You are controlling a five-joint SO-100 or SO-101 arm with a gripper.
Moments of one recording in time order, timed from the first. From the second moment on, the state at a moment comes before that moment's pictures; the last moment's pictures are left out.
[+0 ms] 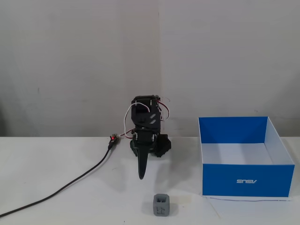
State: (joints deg) arm -7.3 189.7 174.0 62.0 0.9
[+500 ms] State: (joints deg) arm -11.3 189.7 174.0 62.0 1.5
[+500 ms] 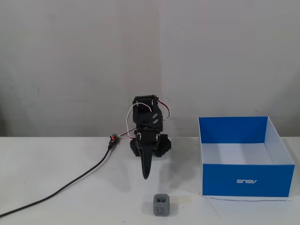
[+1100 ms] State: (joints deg) arm -10.5 164.2 157.4 57.2 9.5
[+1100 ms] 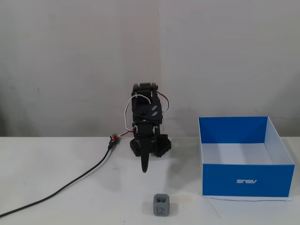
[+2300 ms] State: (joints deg) arm -18.6 103.2 131.0 48.1 24.1
